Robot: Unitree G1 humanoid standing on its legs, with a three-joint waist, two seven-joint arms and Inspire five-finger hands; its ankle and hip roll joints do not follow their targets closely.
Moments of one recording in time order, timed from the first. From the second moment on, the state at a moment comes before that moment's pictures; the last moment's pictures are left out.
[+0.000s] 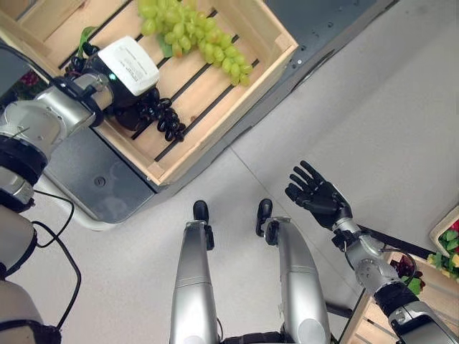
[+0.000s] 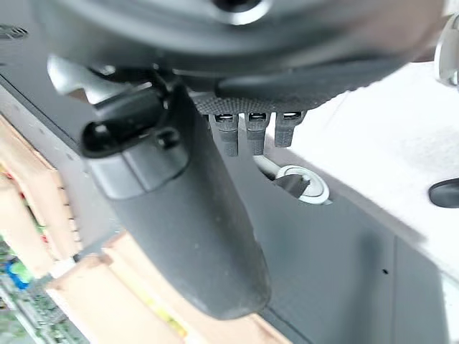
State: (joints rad) left arm -1.36 1.12 -1.12 0.81 1.03 -0.26 0.27; right arm -0.30 -0.50 0.36 0.53 1.11 -0.23 0.34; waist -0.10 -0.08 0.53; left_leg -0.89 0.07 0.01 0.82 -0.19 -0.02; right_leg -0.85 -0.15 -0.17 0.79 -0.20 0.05
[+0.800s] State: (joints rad) left arm -0.78 1.00 -0.45 0.77 0.25 -0.30 0.46; right arm -0.17 -0.45 0.33 0.32 0.91 -0.22 0.34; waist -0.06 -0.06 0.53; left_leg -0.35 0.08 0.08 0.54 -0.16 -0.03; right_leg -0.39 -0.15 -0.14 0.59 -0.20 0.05
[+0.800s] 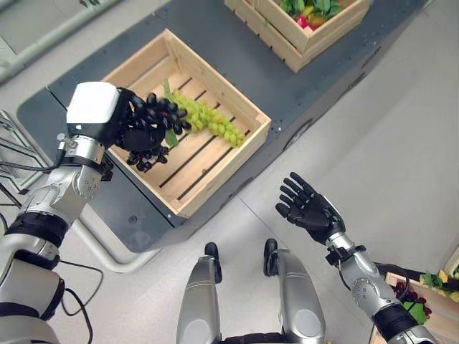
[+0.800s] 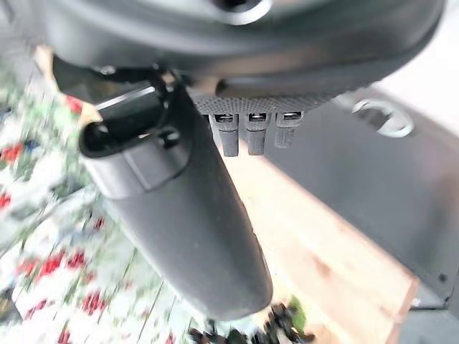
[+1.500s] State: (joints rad) left arm -0.74 0.73 -0.31 0.67 -0.61 -0.22 0.01; right arm -0.35 -0.50 0.41 0.22 0.71 -0.04 0.35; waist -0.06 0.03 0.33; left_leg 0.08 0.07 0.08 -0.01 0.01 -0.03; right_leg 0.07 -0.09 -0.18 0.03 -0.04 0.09
